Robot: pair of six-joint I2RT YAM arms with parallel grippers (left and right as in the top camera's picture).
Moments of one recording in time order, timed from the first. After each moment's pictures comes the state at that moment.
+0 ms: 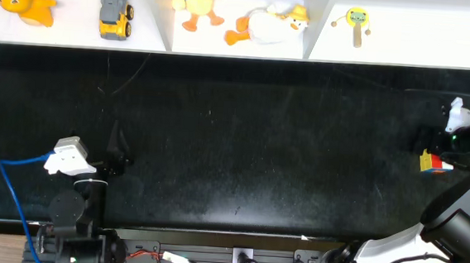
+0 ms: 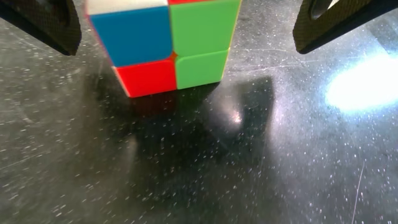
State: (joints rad) left arm 0.12 0.01 0.02 -0.09 -0.01 -0.28; right arm -0.67 1.90 1.34 -1.03 -0.05 -0.43
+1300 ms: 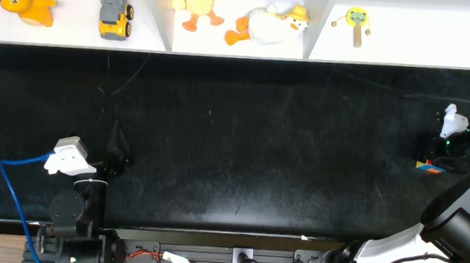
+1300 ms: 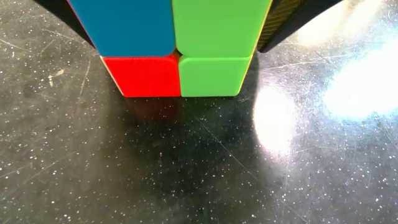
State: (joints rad) left arm 0.12 0.01 0.02 -0.09 -0.01 -0.28; right arm -0.67 1.90 1.28 -0.98 -0.02 -0.42
